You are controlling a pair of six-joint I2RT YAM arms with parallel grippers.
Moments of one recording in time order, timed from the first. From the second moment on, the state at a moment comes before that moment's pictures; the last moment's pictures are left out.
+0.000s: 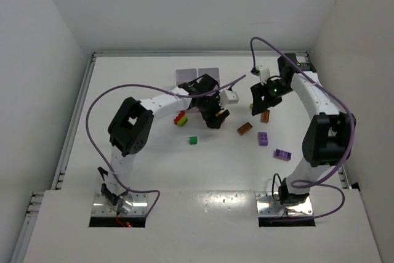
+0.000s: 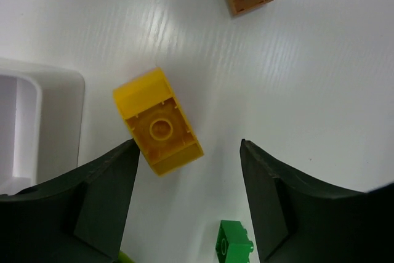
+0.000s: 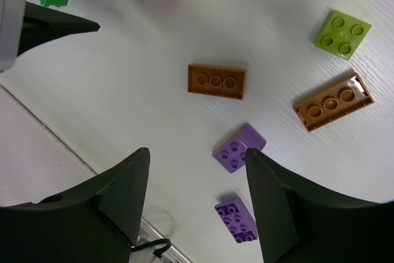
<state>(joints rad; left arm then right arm) -0.70 2.06 1.59 -0.51 0.44 0.41 0.01 1.72 1.42 -1.04 -0.53 -0.53</state>
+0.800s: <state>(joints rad) -0.65 2.05 1.50 -0.42 0.64 0.31 0.00 1.72 1.38 -1.03 -0.63 -0.55</state>
